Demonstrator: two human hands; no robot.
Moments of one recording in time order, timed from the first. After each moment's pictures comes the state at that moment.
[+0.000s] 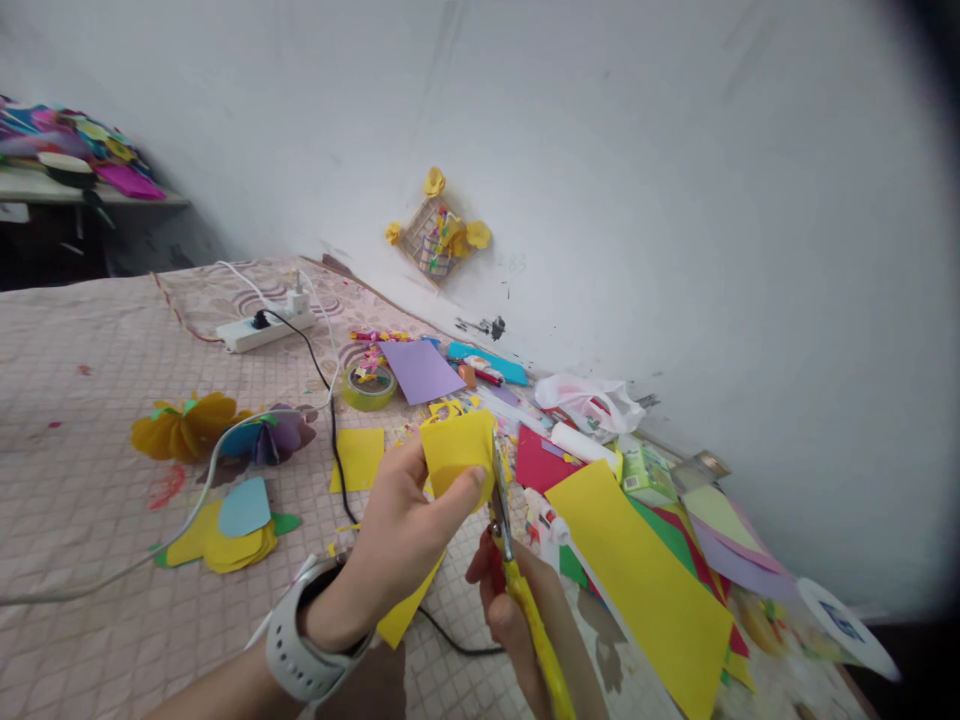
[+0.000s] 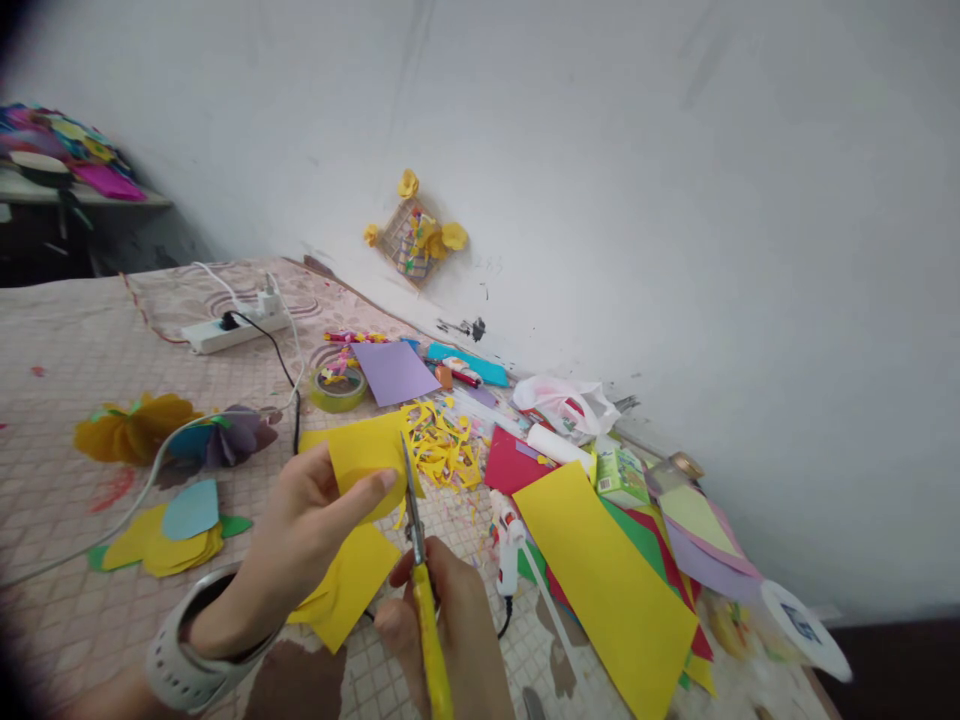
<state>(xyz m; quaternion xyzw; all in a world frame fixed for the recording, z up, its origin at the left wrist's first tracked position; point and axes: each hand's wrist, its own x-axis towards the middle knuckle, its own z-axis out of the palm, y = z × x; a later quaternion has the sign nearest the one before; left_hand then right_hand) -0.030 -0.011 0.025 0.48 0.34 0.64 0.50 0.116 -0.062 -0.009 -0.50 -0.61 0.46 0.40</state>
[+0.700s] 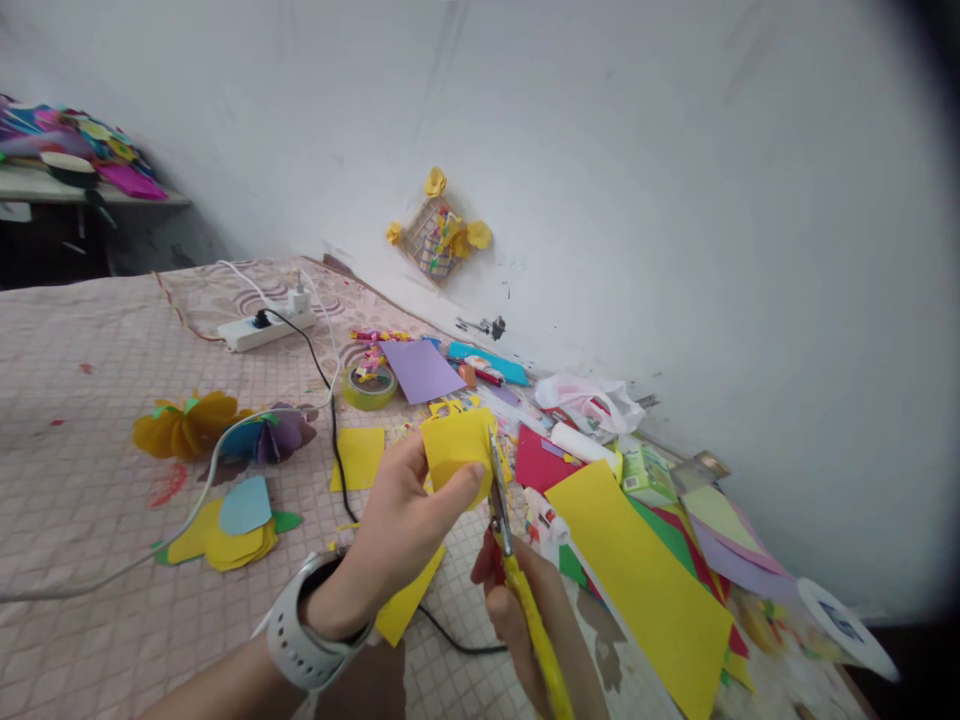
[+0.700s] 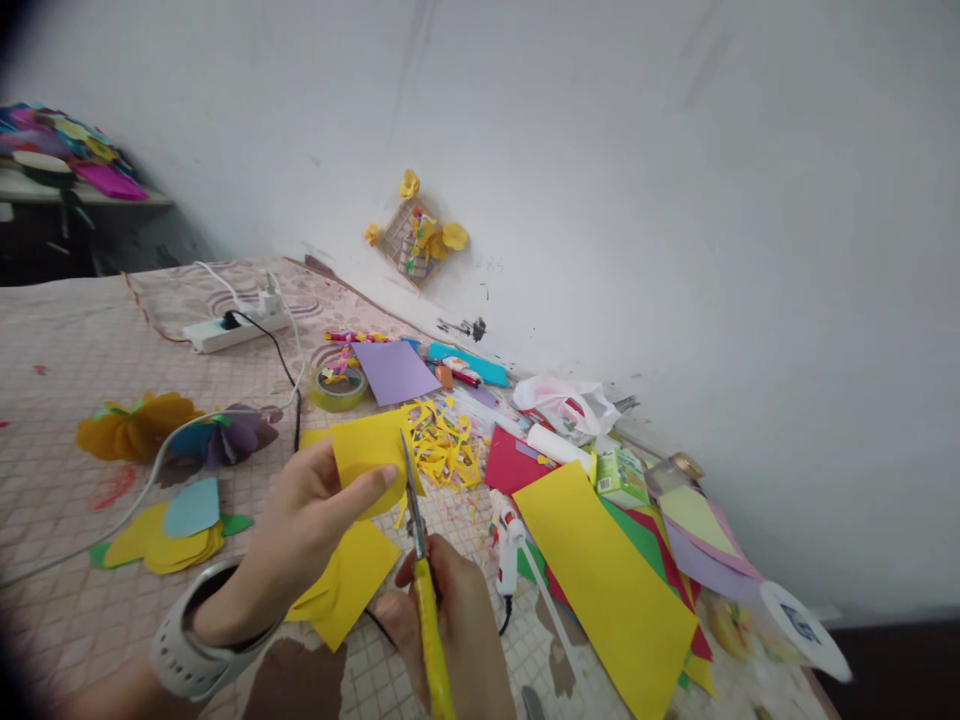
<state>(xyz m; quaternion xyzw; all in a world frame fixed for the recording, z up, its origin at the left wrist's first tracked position) -0.031 -0.007 0.019 0.47 0.33 0.63 0.53 0.126 -0.057 -0.013 -0.51 -0.66 0.43 0.36</state>
